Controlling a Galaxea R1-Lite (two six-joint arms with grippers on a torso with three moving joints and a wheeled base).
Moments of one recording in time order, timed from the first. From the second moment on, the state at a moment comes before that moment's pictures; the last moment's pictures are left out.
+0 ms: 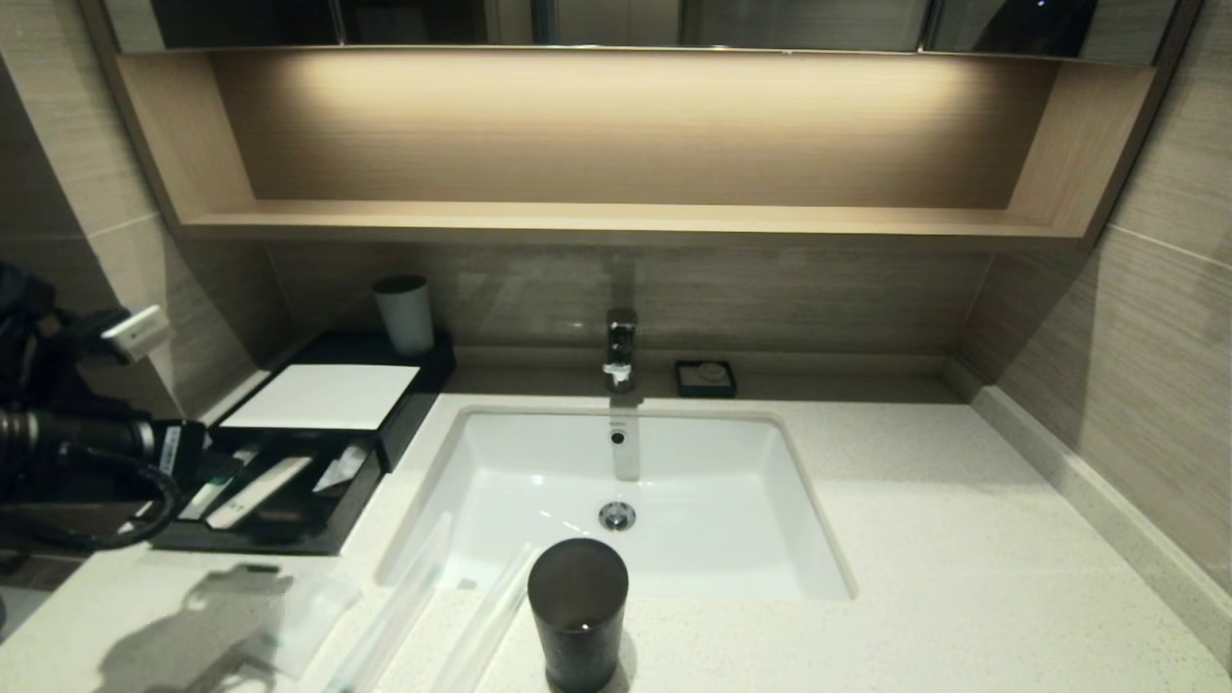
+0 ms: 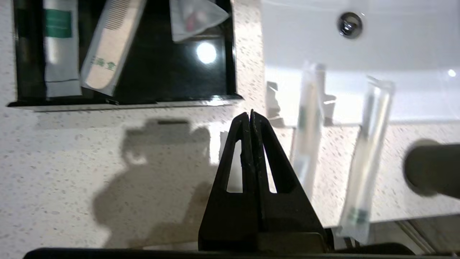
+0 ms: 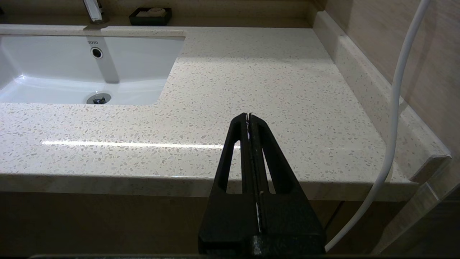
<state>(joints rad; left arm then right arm) 0.19 1.44 -0.97 0.34 -0.34 0.12 0.00 0.00 0.00 0.00 0.00 -0.01</state>
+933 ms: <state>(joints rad) 0.08 1.35 -0.87 0.55 -0.33 0.29 0.00 0.00 0.00 0.00 0.00 -0.01</state>
